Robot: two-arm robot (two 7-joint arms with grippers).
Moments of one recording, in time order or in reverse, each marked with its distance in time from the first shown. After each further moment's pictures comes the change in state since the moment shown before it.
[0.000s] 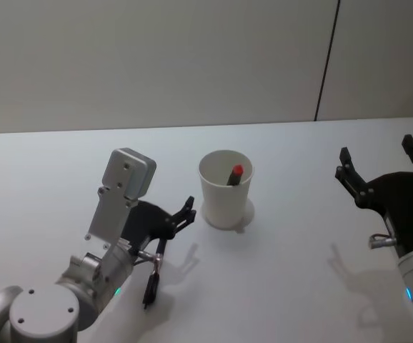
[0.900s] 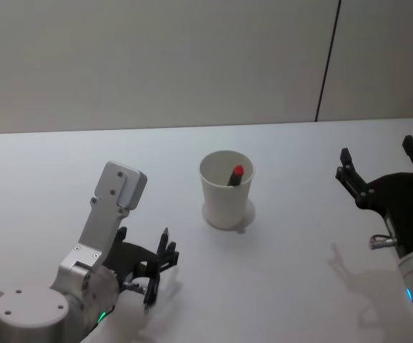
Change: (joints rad) left arm 0.063 0.017 -0.046 -0.147 -0.148 0.394 0.107; right arm -0.002 0.001 0.001 0.000 0.001 0.000 -0.001
